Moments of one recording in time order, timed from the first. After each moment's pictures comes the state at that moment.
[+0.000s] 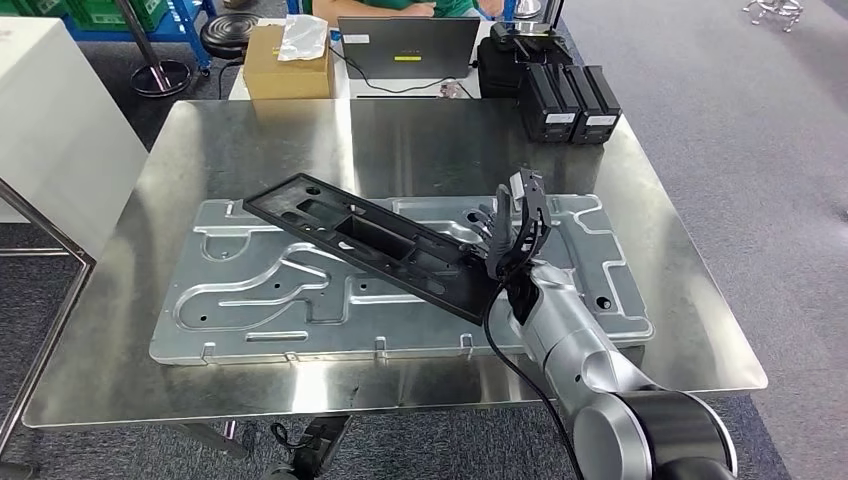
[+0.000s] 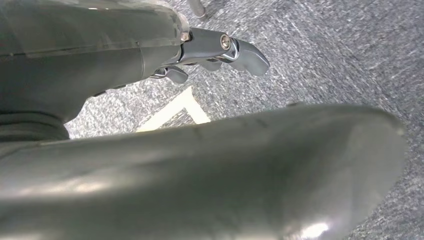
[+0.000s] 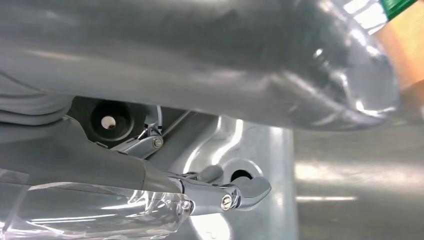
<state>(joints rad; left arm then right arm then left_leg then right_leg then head) -0.34 -0.18 -0.06 -0.19 -0.49 0.28 -0.02 -0.87 0.22 -0.12 -0.29 0.02 -0.01 -0.07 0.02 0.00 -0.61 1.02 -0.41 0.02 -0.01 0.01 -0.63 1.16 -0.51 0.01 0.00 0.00</state>
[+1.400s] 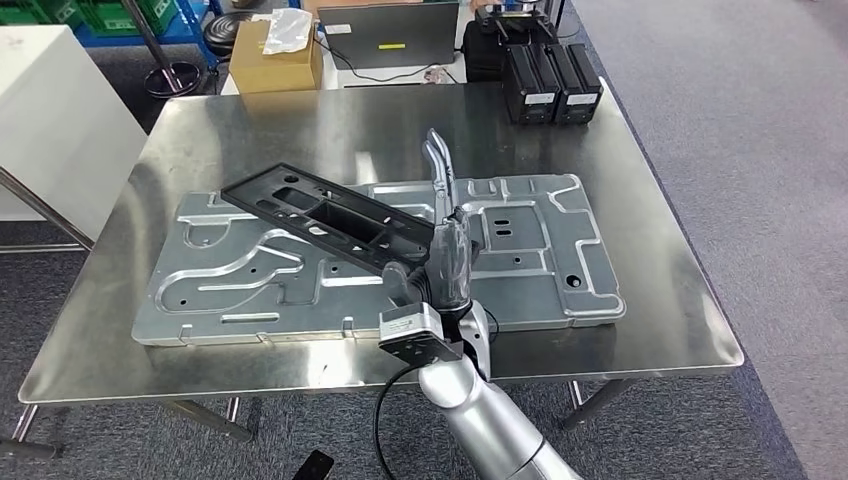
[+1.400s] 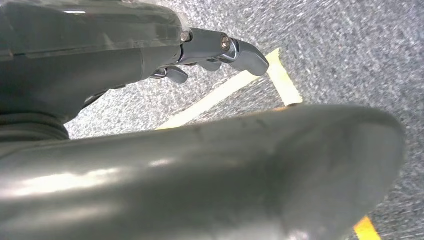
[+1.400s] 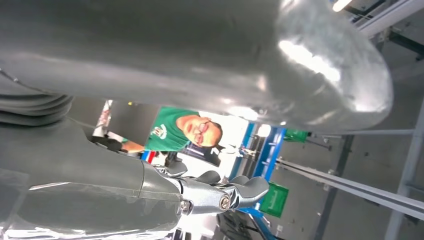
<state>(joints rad) -0.17 -0.14 0.02 -0.19 -0.48 0.33 0.02 -0.44 0.33 0.54 -1.24 0.52 -0.70 -0.70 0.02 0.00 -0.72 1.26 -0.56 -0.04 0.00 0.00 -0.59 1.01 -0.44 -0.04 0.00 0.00</state>
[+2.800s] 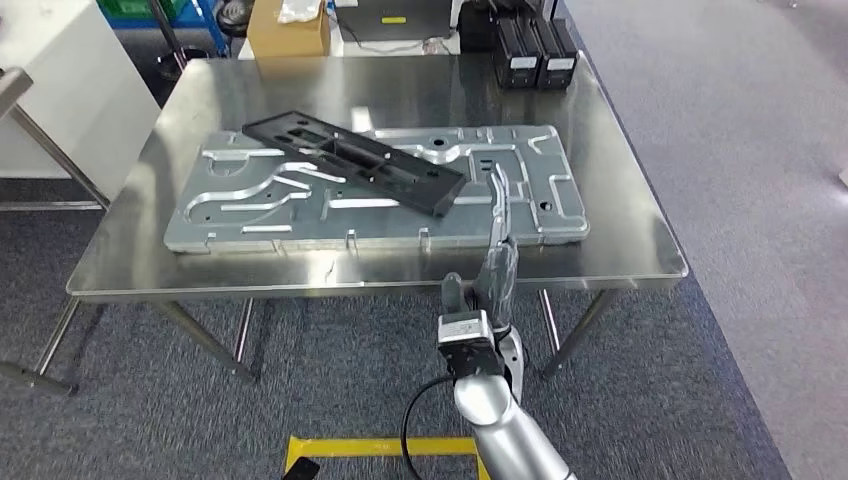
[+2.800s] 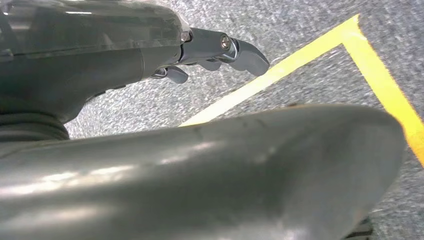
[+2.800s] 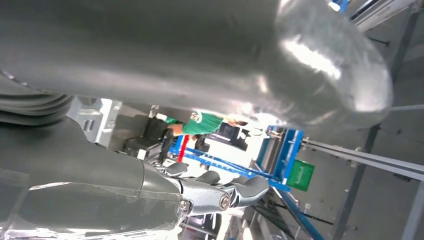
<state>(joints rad) -0.16 -0.10 0.05 -0.19 -0.52 0.33 0.04 -0.31 0.28 0.42 -1.32 0.49 -0.70 -0.70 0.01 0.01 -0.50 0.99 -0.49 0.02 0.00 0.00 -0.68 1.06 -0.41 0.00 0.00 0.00</state>
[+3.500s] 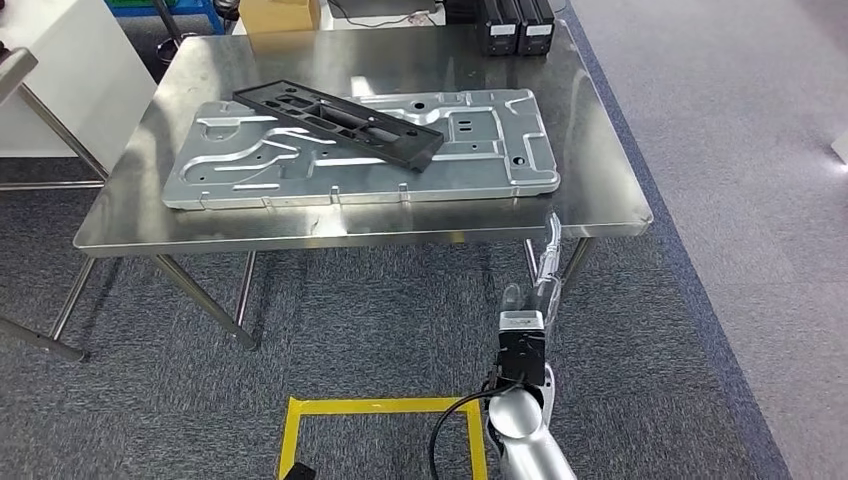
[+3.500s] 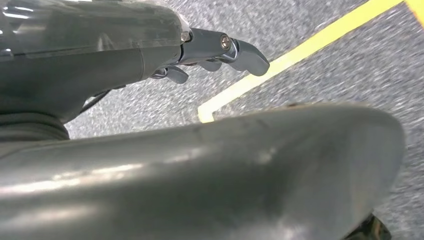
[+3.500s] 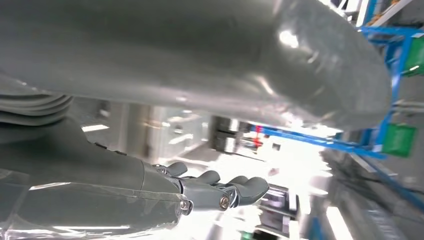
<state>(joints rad) -0.13 -0.09 0.09 -0.19 -0.53 0.34 0.02 -0.19 0.27 0.27 -1.29 0.35 -0.70 -0.70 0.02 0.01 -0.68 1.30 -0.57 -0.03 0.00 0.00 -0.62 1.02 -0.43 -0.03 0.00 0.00</state>
